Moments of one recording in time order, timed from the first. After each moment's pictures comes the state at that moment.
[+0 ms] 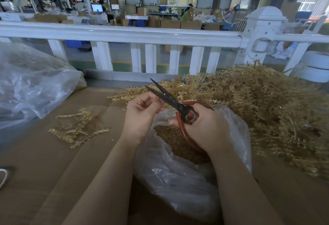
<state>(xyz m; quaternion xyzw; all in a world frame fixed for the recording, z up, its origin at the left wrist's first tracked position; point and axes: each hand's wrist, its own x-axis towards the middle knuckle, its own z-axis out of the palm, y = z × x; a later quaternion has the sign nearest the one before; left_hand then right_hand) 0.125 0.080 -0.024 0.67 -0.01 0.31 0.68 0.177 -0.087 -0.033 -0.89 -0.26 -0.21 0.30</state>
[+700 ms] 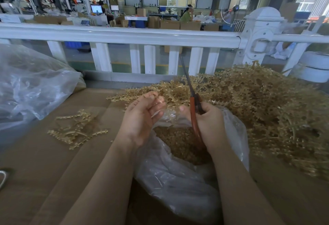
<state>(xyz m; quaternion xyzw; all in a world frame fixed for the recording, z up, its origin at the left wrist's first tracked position) 0.129 0.085 -0.025 0.47 0.03 0.17 0.87 0.190 -0.081 -0.041 -0.78 -0.13 -0.04 0.61</state>
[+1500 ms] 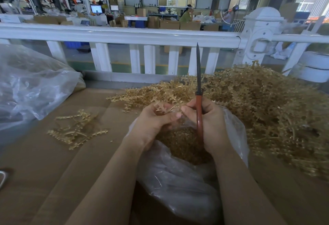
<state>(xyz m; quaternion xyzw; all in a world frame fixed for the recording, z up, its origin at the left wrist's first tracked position) 0.129 0.068 -0.031 0.61 0.04 0.09 0.79 0.184 -0.081 -0.036 -0.63 -0.22 -0.02 0.74</state>
